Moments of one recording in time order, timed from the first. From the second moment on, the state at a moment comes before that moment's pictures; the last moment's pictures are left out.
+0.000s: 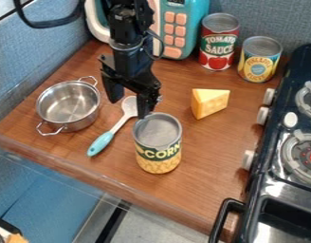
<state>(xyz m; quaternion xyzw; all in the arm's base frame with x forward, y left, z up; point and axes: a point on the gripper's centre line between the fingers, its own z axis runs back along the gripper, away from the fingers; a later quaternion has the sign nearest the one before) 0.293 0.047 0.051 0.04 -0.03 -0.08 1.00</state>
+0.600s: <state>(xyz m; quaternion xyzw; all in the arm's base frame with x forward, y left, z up) 0.268 0.065 0.042 0.04 -0.02 -0.06 1.00</state>
